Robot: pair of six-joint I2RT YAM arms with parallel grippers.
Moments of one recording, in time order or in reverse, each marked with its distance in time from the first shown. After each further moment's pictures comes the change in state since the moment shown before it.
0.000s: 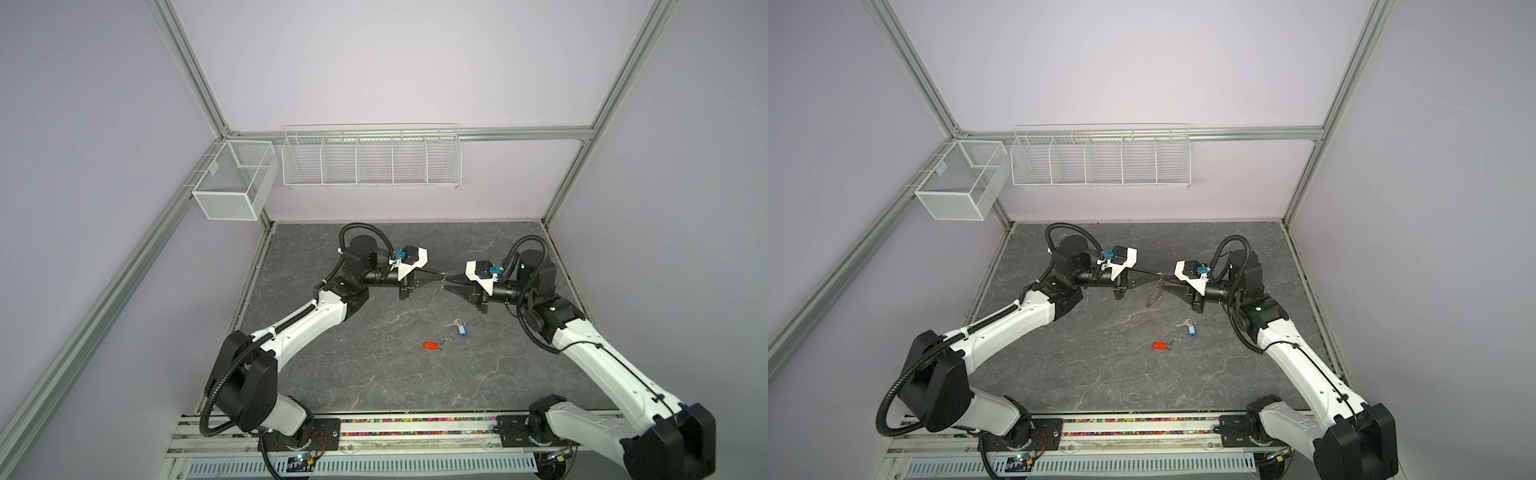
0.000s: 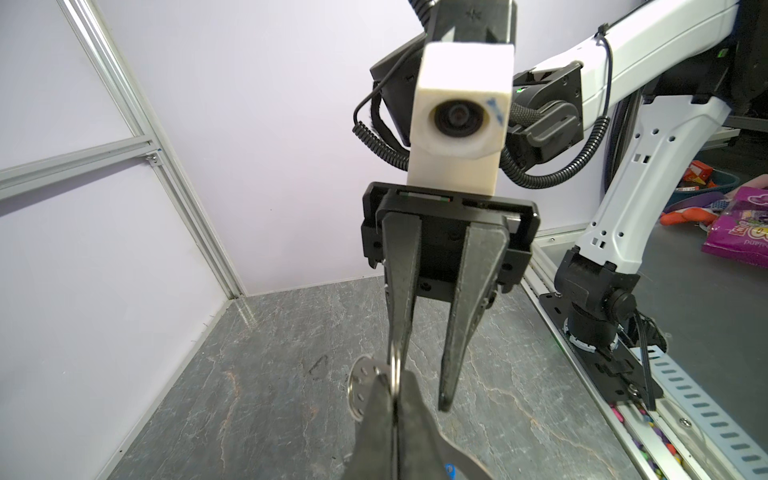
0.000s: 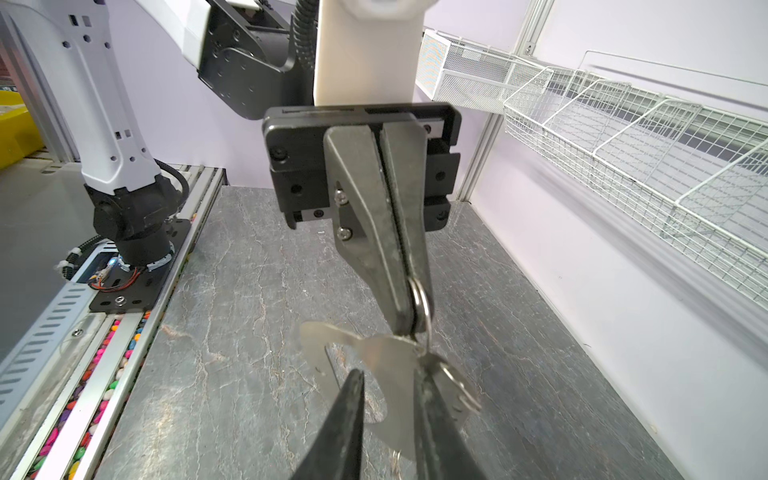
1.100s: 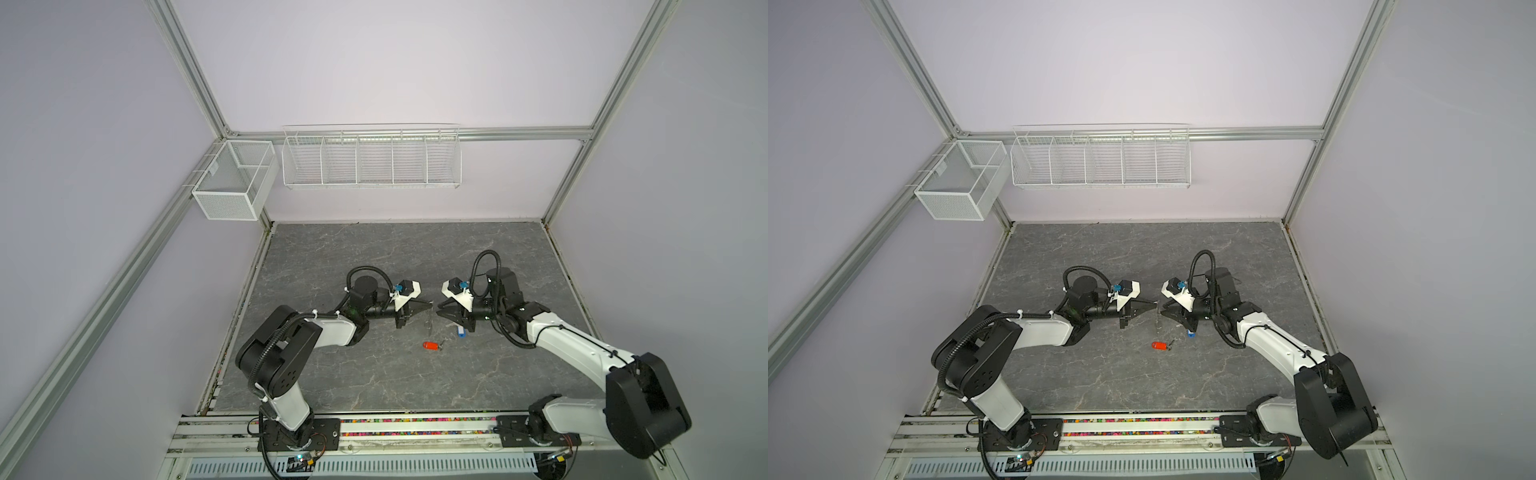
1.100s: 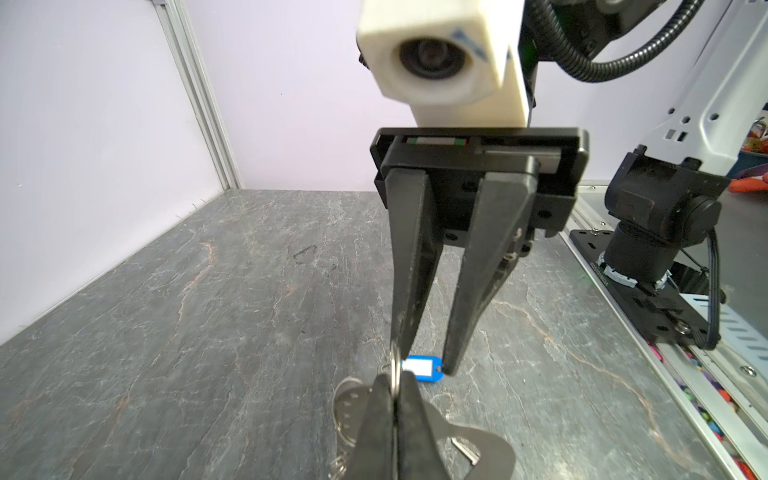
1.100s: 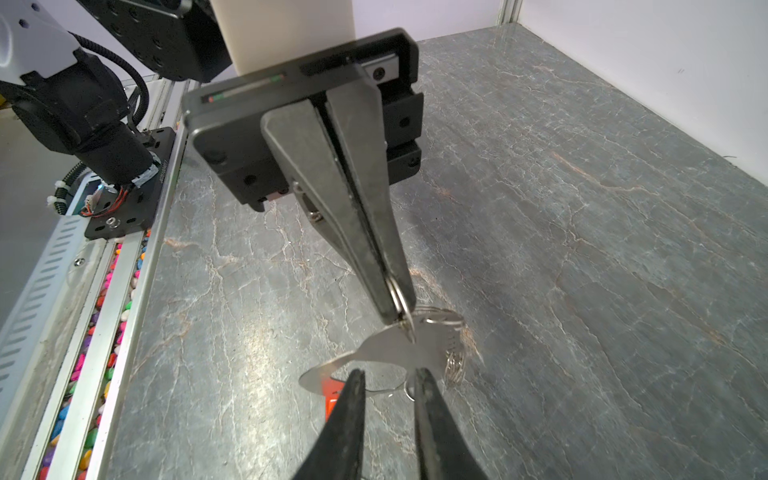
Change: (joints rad) left arm 0.008 0.215 -0.388 0.532 -0.118 -0.085; right arm 0.053 0.206 -0.142 -0.065 0.150 -0.045
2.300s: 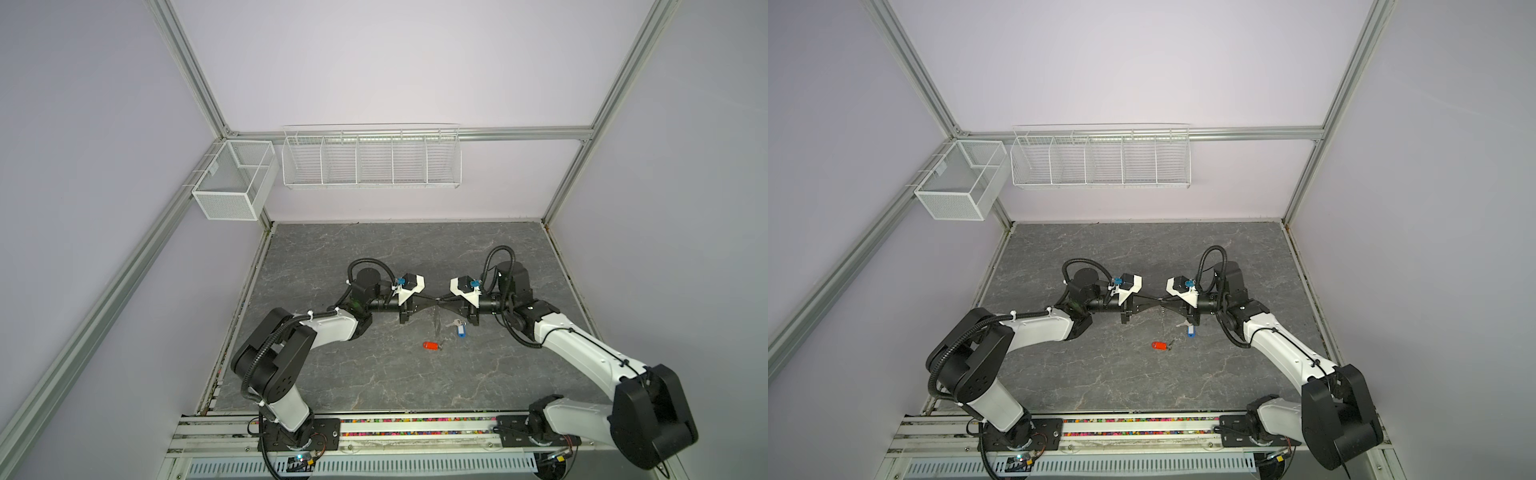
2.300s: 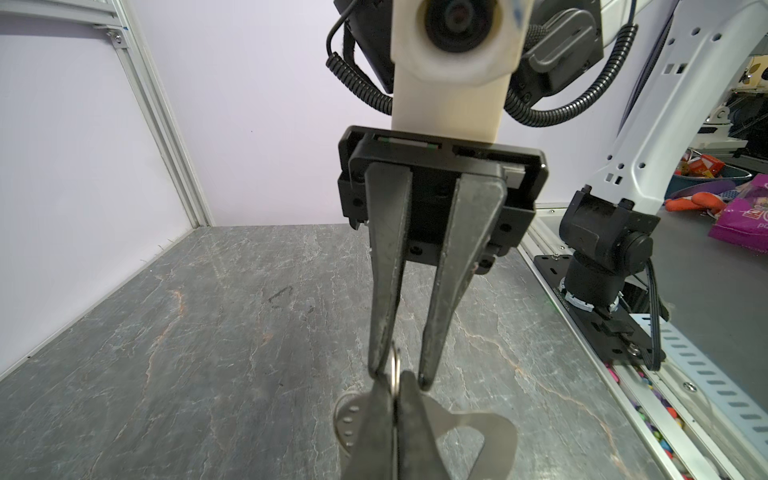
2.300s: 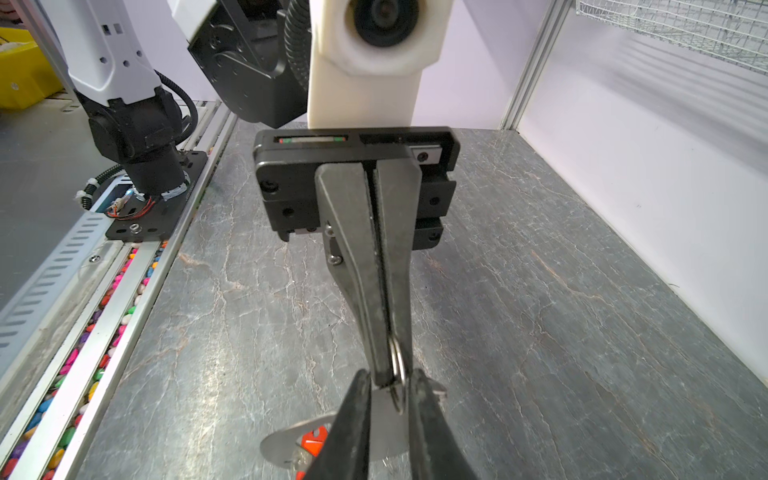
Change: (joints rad) left arm -0.018 -0.040 0.084 -0.084 0.084 -0.028; right arm -0.044 -0.055 0.023 0.063 -0.153 -0.095
